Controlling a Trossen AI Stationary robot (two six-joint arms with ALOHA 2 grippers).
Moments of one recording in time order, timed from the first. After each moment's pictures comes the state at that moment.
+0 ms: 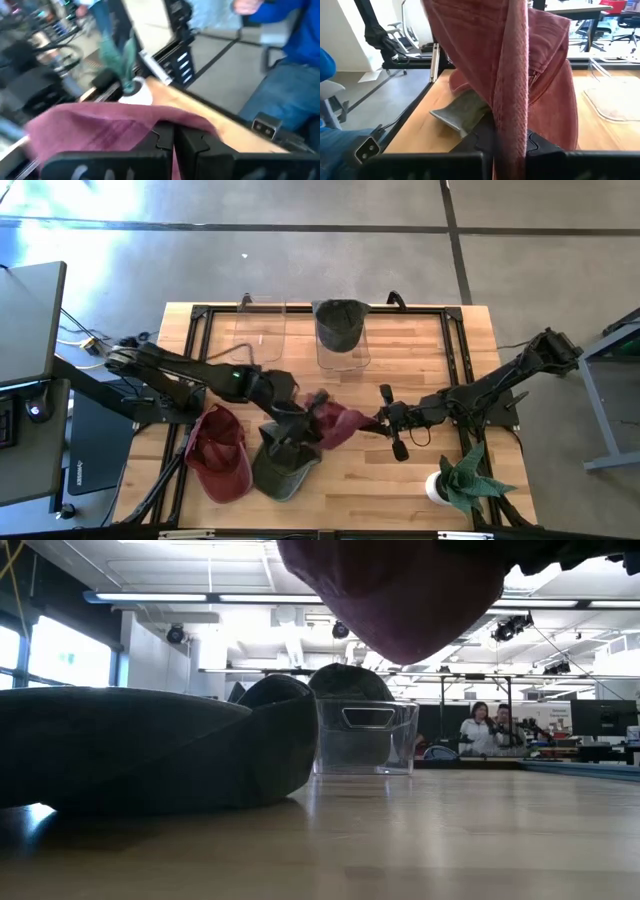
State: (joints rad) left arm -0.24 1.50 1.32 -0.17 0.33 0.47; right arm 0.40 1.19 0.51 0.51 0.24 0.13
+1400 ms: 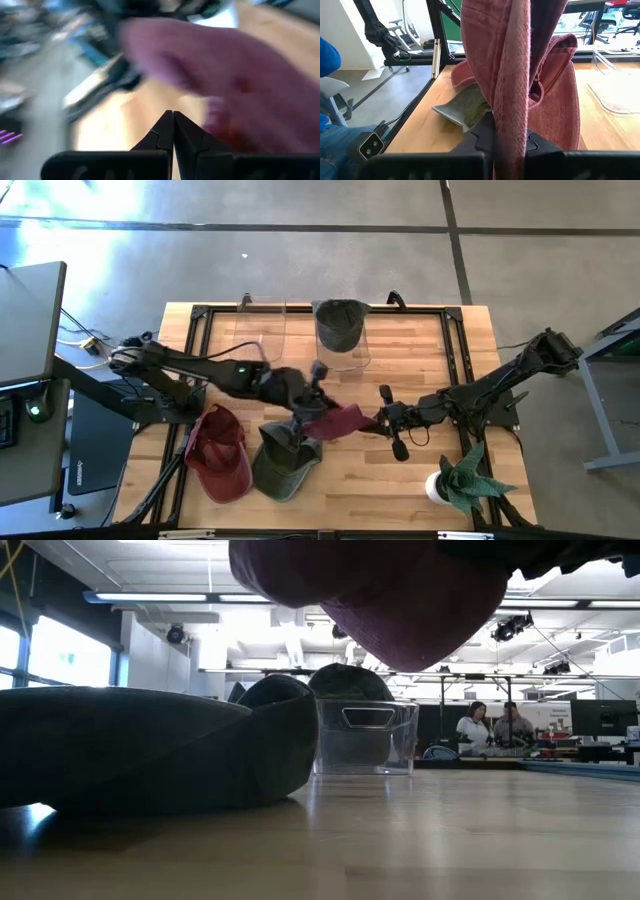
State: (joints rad) left arm -0.20 1.53 1.36 -0.29 -0.12 0.58; right arm 0.40 1.19 0.51 0.49 0.21 0.16
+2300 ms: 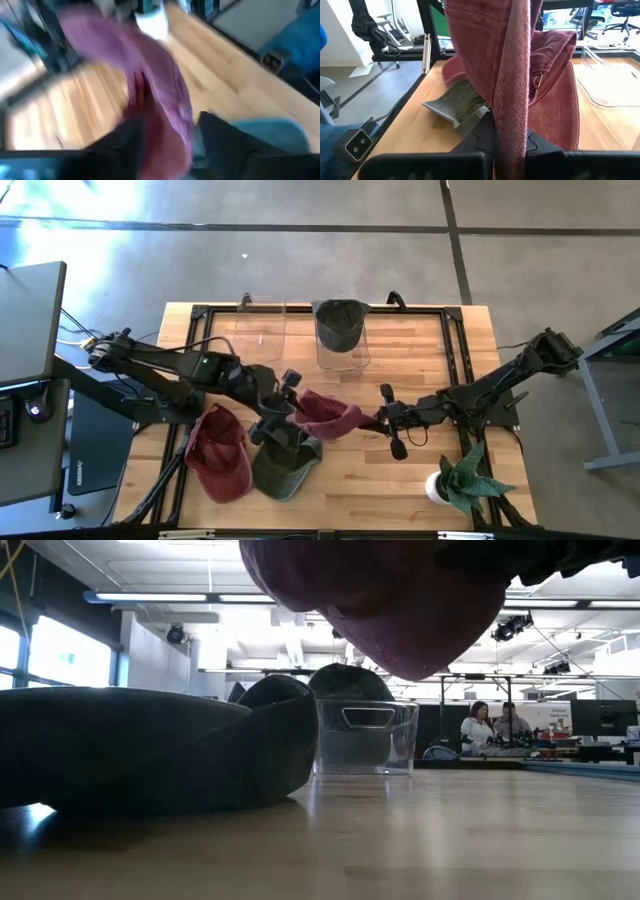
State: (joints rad) left arm -0.24 1.35 1.36 -0.65 0.04 0.42; right arm 0.40 1.19 0.51 0.46 0.26 0.16
